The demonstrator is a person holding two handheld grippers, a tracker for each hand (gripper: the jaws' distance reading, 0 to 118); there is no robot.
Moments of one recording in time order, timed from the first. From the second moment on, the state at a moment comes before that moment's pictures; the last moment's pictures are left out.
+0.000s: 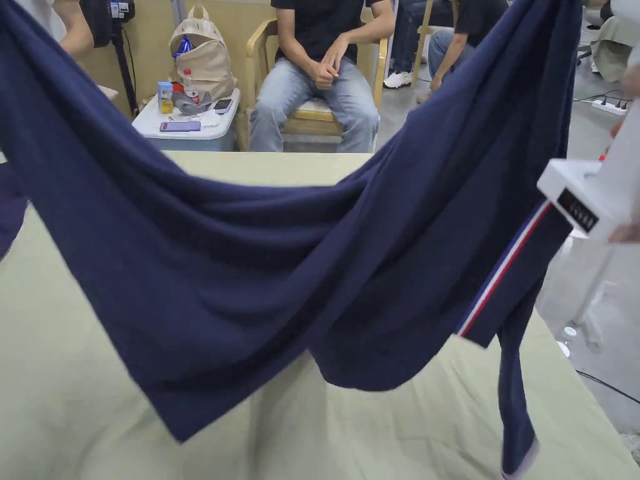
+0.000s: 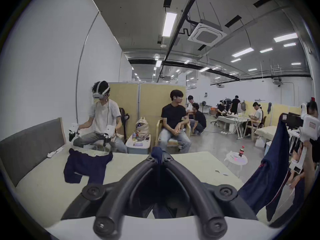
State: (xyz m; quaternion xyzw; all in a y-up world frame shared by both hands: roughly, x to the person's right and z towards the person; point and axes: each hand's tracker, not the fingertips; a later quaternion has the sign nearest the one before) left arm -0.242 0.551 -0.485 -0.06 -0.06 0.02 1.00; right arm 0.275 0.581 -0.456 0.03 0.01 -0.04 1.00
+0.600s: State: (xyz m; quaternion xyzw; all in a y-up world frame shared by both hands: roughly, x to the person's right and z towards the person) left arm -0.263 0.679 -0.589 0.00 -0.01 0.04 1.00; right arm 0.294 0.731 -0.557 0.09 -0.07 0.04 0.99
